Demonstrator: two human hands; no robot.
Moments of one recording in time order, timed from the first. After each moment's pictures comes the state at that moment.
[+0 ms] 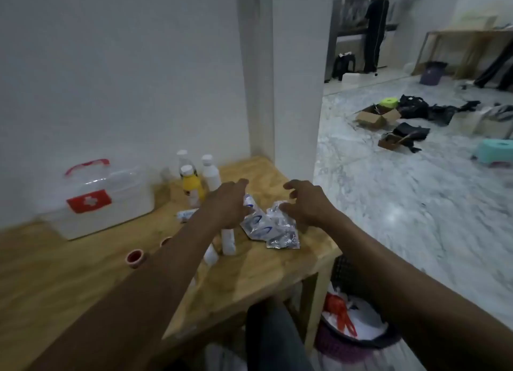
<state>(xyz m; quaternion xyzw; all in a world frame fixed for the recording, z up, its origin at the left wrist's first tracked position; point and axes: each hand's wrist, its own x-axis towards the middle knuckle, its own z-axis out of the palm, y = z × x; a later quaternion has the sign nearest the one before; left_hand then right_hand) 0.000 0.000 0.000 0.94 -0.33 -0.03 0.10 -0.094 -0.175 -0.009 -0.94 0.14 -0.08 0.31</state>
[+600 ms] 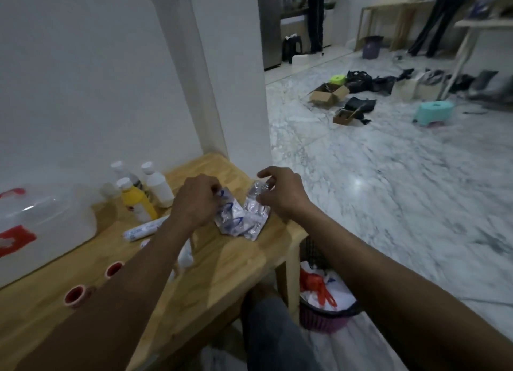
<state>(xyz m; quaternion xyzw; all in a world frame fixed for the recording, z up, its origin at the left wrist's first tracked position) 0.003 -0.045 -0.006 0.92 -0.34 0.03 0.19 -0.109 -0.205 -0.022 -0.86 0.22 -0.20 0.42</state>
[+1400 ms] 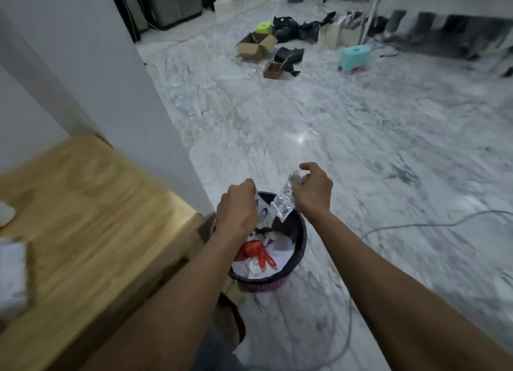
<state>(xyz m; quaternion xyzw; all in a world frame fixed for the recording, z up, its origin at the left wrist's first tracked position) -0.154 -0.249 -0.118 0.89 -0.41 -0.08 0.15 -0.247 -0.373 -0.162 -0.69 0.51 -0.32 0.41</state>
